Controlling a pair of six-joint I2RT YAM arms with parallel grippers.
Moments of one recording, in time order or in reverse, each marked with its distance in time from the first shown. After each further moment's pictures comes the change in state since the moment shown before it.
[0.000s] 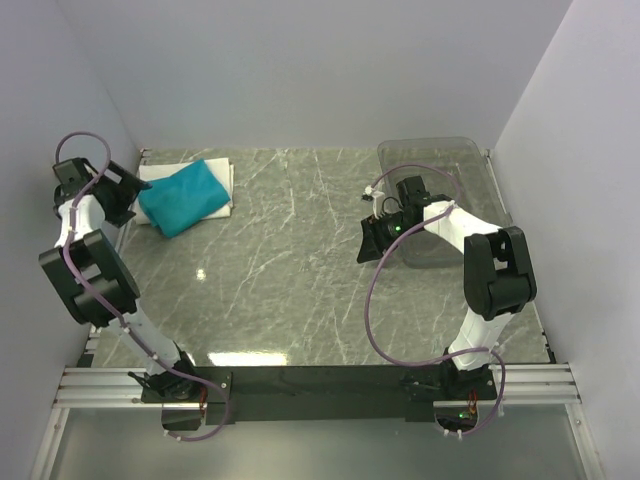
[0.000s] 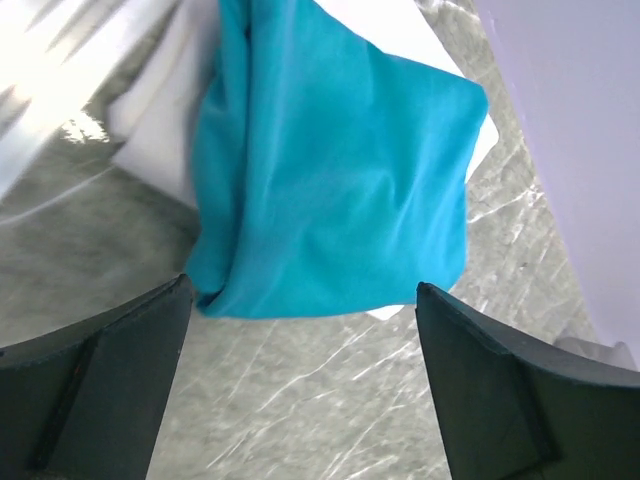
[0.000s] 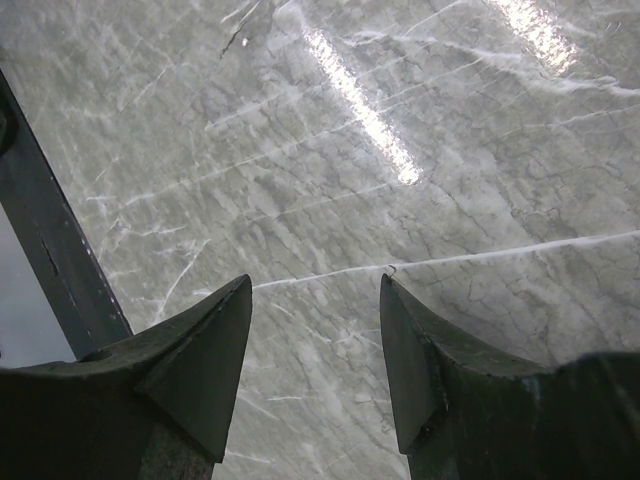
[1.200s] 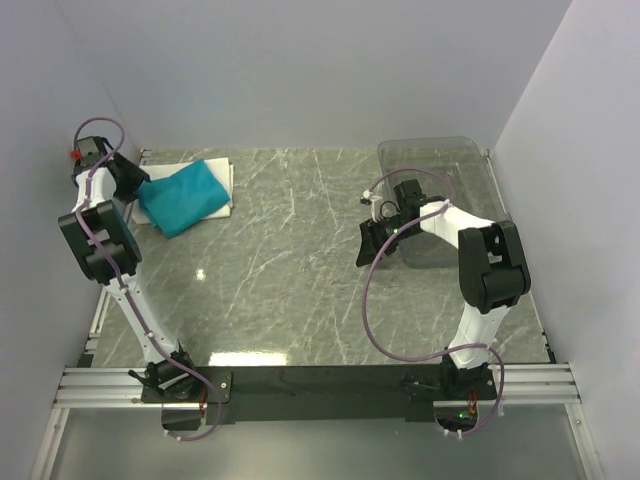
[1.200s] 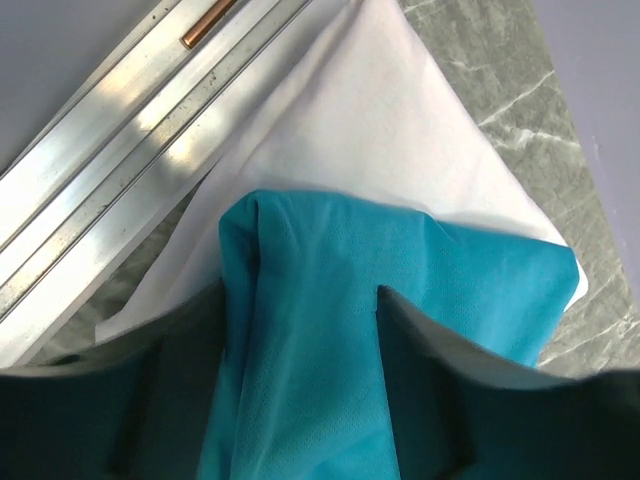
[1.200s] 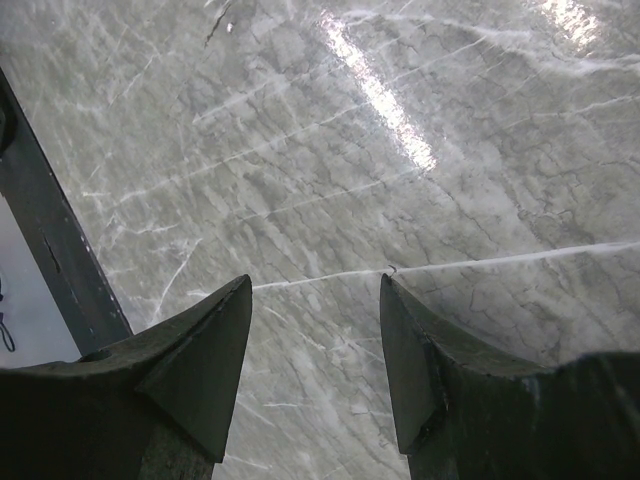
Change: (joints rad) left arm -0.082 0.484 0.535 -0.137 -0.204 -0.004; right arm 0.000 0.057 0.001 0.003 -0.011 -0.001
